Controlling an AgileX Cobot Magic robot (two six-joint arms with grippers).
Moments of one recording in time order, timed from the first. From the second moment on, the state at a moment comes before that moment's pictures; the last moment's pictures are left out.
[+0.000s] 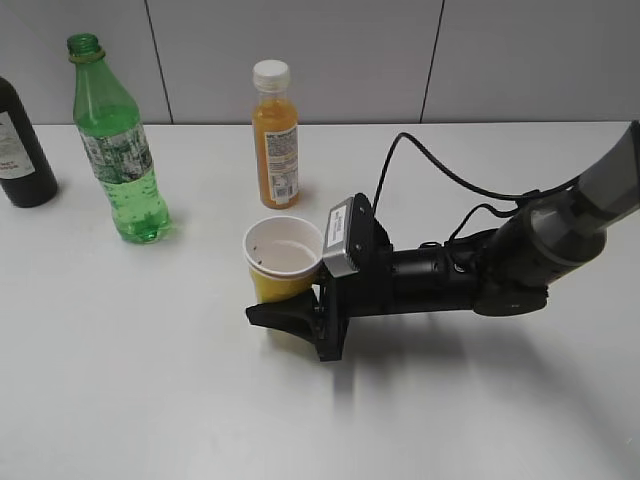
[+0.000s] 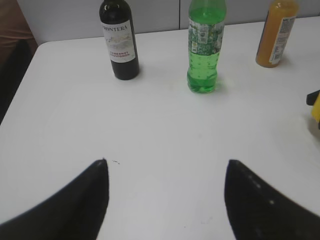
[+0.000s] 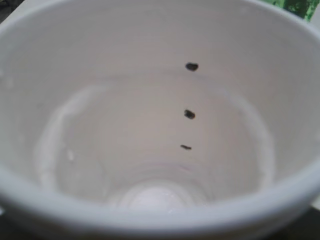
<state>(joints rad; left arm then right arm) -0.07 0.00 -0.50 -0.08 1.04 0.10 0.47 2.31 -1.00 -1.09 -1.17 0.37</state>
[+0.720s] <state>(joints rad) -0.07 0.00 -0.50 -0.08 1.04 0.10 0.47 2.39 -1.07 -1.05 -1.12 0.37</state>
